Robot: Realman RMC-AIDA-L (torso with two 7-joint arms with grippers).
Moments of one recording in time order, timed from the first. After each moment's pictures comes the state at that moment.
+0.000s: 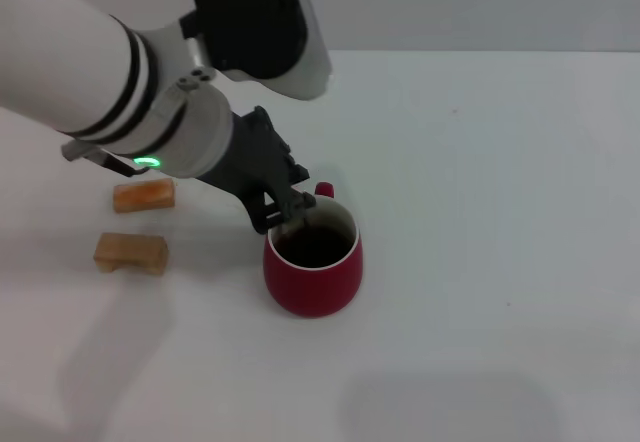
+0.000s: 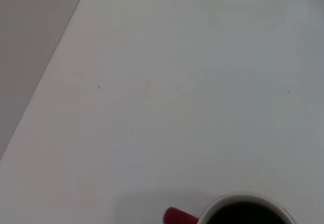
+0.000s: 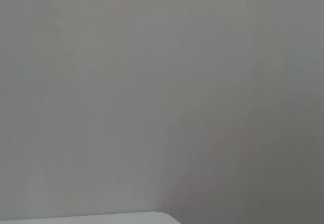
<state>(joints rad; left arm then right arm) -0.58 -2.07 1.64 1.71 -0.59 -1.51 0.80 0.06 2.08 0.11 0.36 -1.22 -1.56 -0.20</state>
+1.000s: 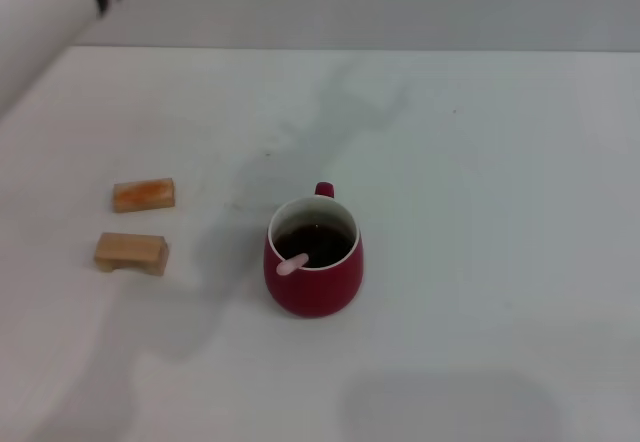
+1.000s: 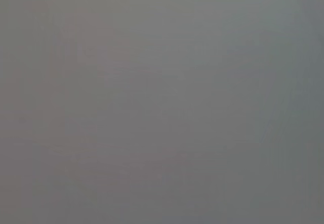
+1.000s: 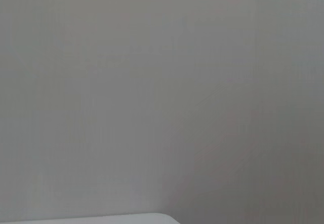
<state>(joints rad) -0.27 -2.06 1.86 1.83 -0.80 -0.17 0.76 0.07 2.08 0.11 0.36 -1.22 -1.56 -0.20</state>
